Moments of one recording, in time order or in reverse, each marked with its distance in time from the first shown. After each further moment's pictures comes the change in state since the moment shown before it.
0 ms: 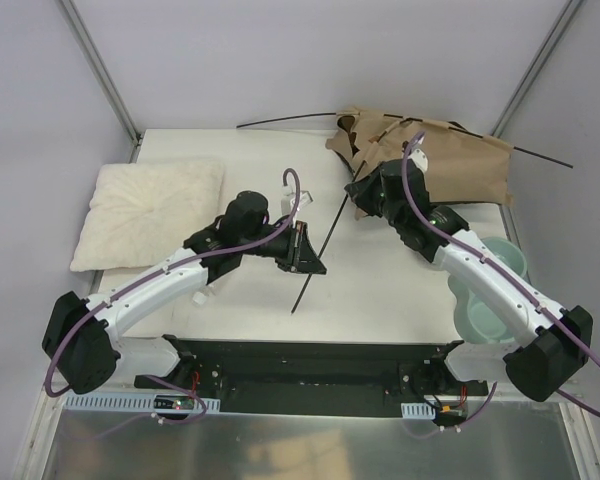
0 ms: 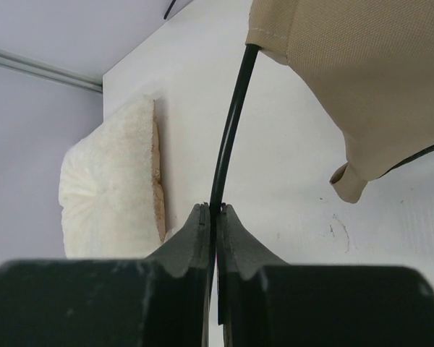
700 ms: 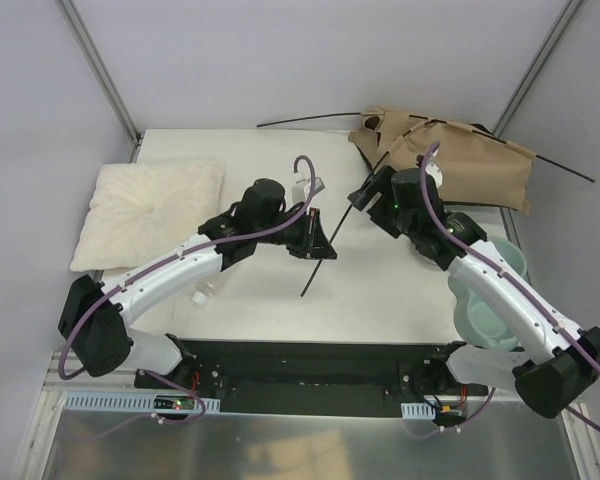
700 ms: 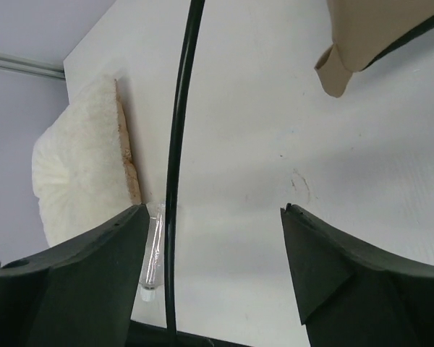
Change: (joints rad) left arm -0.029 0.114 0.153 -0.055 -0.147 0.026; right arm -0.022 -0.076 -0.013 -0.200 -0.008 0.052
